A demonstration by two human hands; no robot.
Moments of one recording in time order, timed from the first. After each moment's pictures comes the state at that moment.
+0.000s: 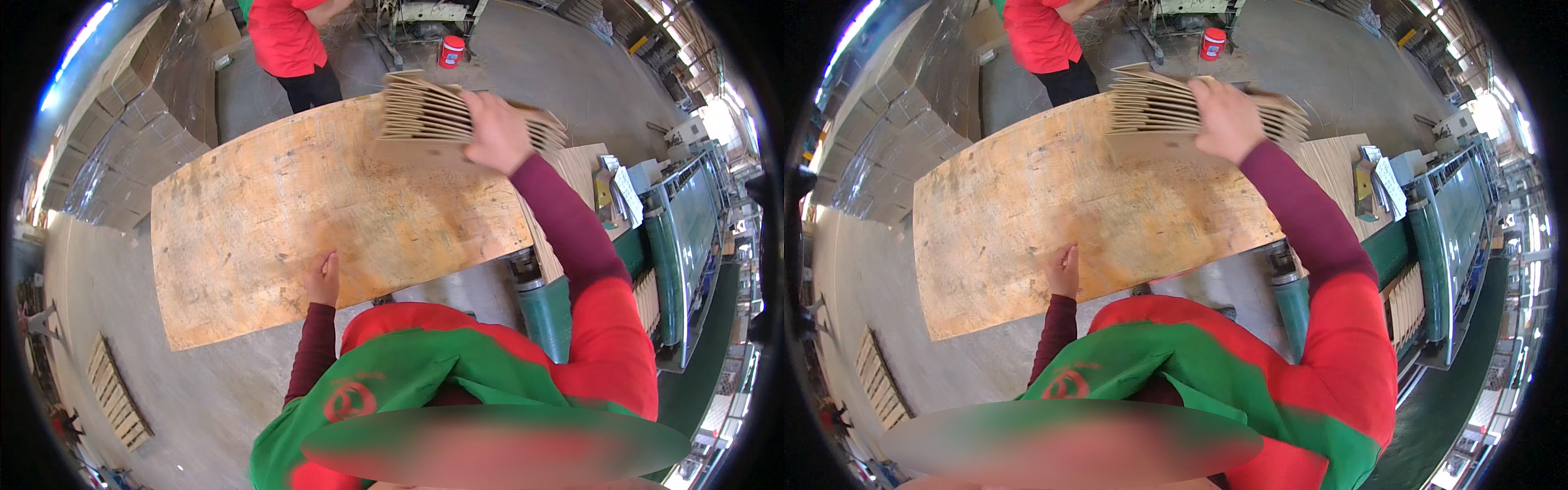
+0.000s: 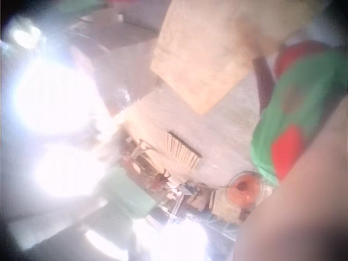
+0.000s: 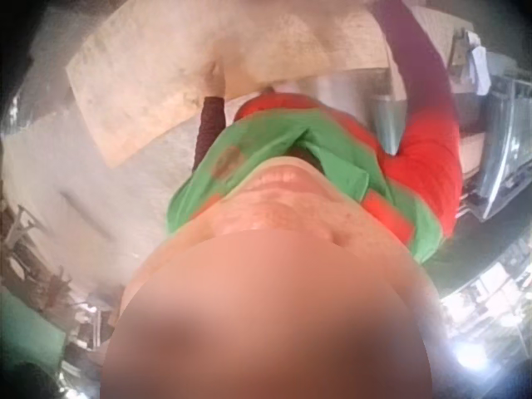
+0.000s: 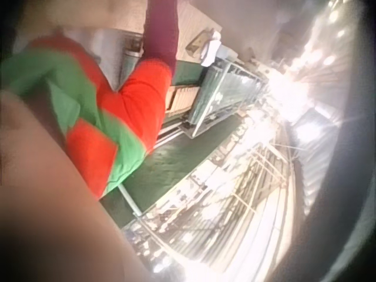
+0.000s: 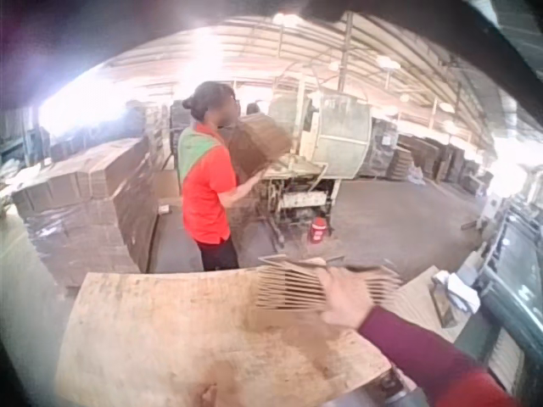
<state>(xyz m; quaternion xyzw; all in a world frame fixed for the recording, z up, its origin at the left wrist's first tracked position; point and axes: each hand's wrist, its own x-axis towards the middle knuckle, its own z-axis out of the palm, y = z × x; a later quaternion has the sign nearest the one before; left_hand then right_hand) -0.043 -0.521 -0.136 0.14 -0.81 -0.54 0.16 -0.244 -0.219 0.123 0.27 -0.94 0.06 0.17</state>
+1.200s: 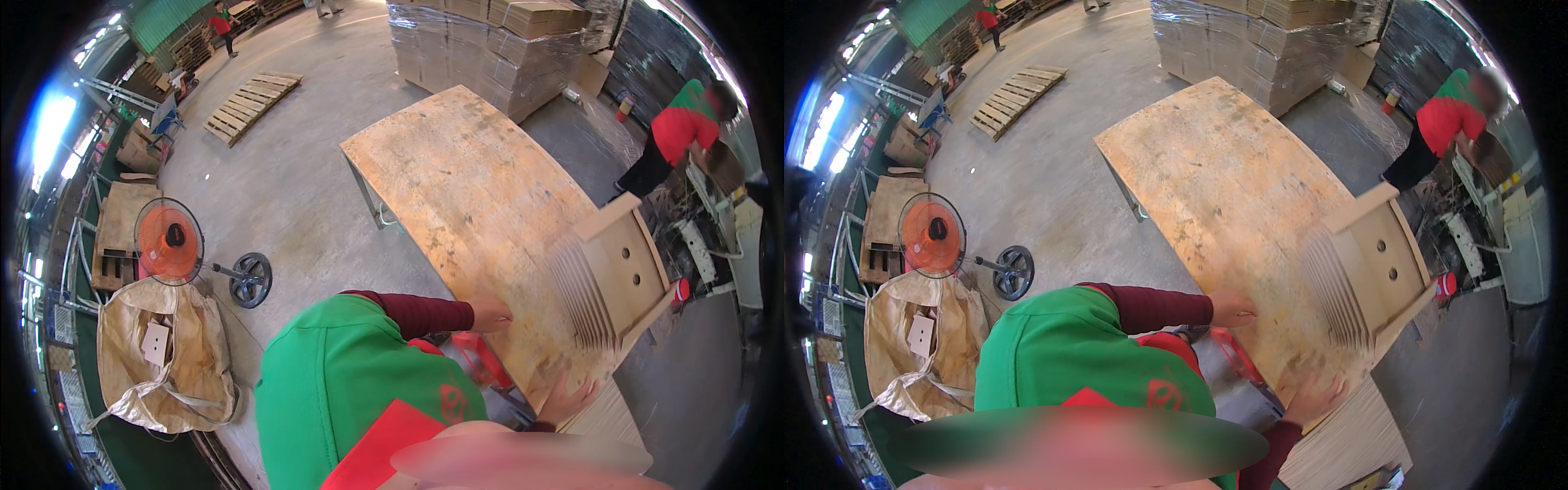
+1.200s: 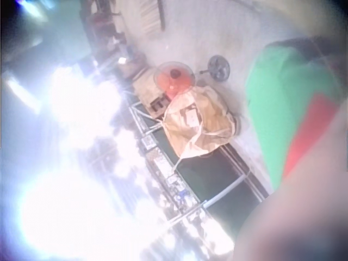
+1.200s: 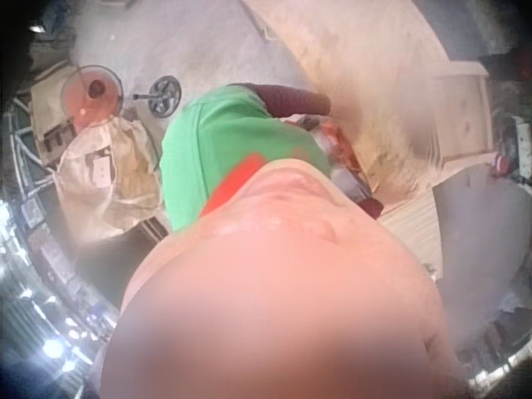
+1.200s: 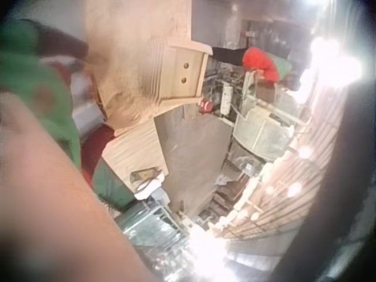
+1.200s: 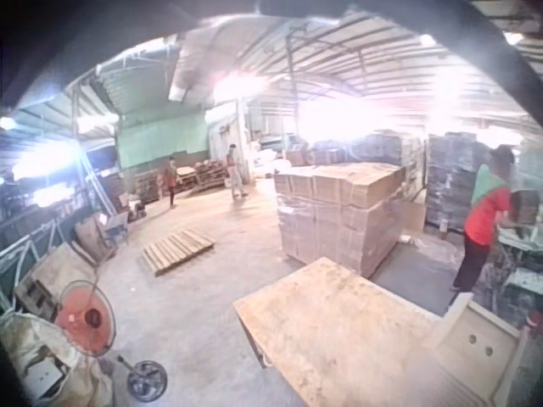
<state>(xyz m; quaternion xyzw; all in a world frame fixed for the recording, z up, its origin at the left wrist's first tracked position) -0.018 -0.399 -0.117 0.03 -0.90 -0.41 0.10 -0.129 -0.109 -0.074 0.20 -0.92 0.25 0.24</state>
